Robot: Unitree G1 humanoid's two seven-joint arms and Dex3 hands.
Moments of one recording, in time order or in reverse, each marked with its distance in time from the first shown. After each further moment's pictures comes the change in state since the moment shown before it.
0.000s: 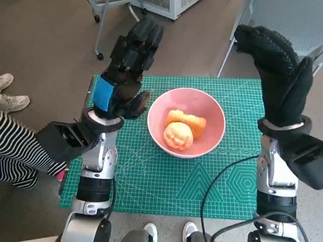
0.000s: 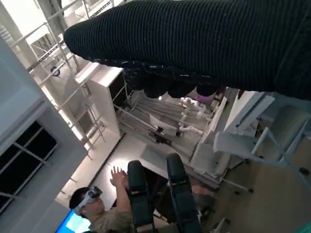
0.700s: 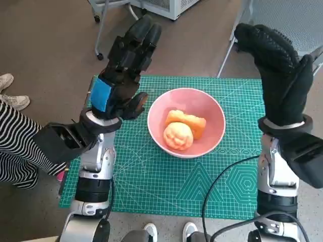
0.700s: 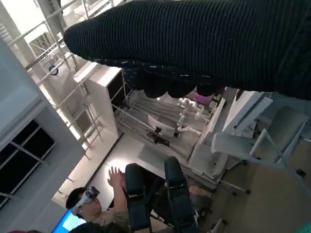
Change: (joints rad) left arm 0.004 0.009 0.005 -0.008 -0.005 0.001 -0.004; right arm -0.005 -0.001 -0.002 -0.003 -0.002 0.016 0.000
